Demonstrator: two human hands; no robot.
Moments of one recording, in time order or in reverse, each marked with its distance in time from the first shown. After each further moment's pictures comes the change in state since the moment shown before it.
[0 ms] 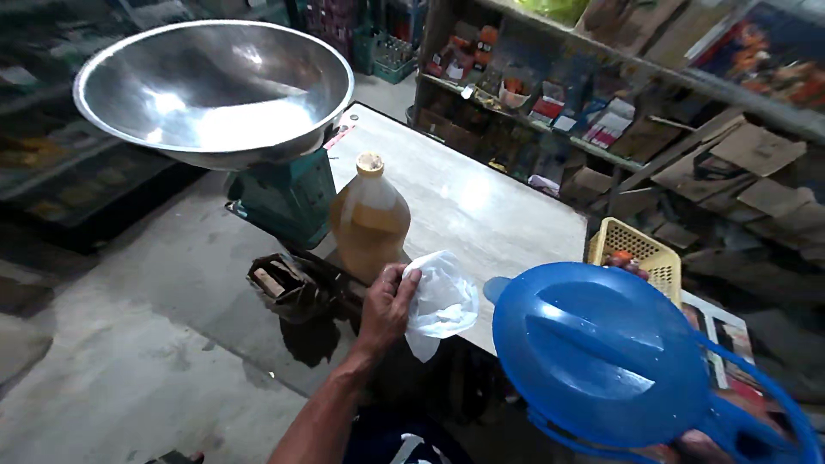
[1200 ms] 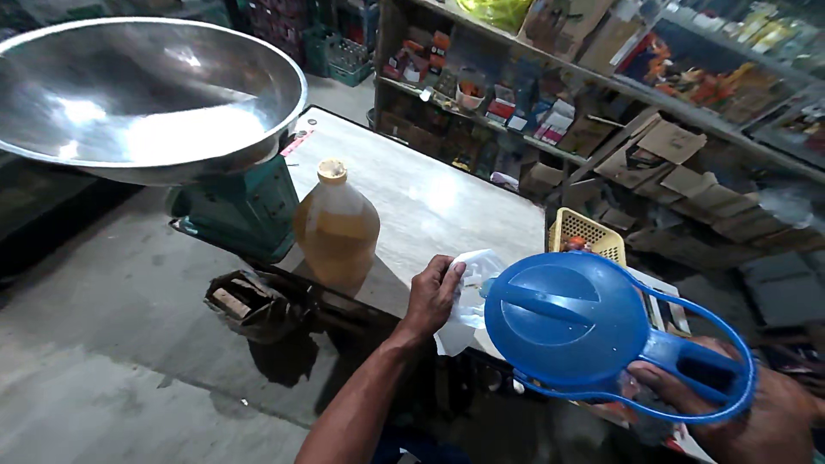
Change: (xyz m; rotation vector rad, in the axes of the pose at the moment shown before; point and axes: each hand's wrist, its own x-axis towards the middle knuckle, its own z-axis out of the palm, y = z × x) left_hand 0.025 -0.018 0.088 -0.042 -0.251 0.012; right_hand 0.043 -0.051 -0.014 -0.525 -0.056 -0.095
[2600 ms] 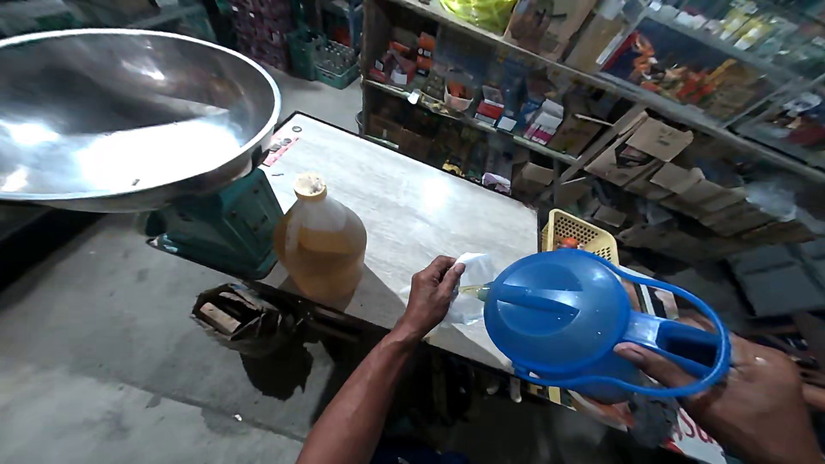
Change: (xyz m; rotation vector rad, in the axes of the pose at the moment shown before) left_hand 0.035 -0.019 0.013 -0.001 -0.085 -0.010; right_hand 0.032 0.020 -0.003 -0.092 -0.020 0.061
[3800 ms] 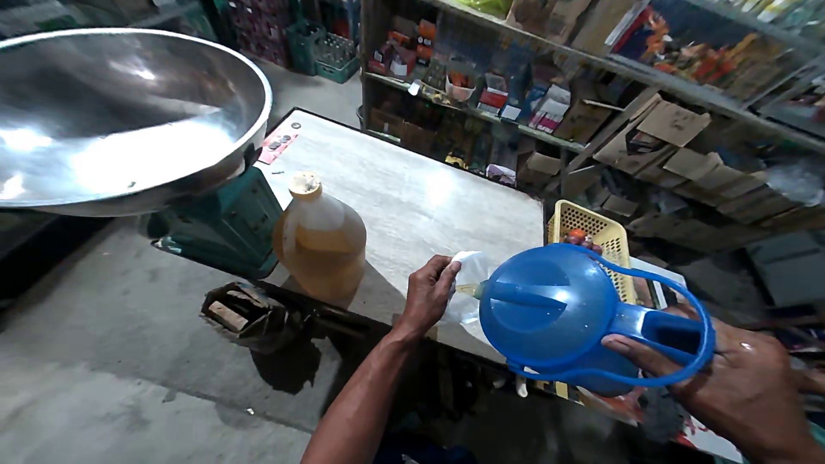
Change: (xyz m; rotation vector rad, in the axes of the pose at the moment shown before) left_hand -0.004 -0.009 0.000 -0.011 0.042 -0.038; right_hand 0.005 0.004 0.010 -0.041 -0.024 -0.034
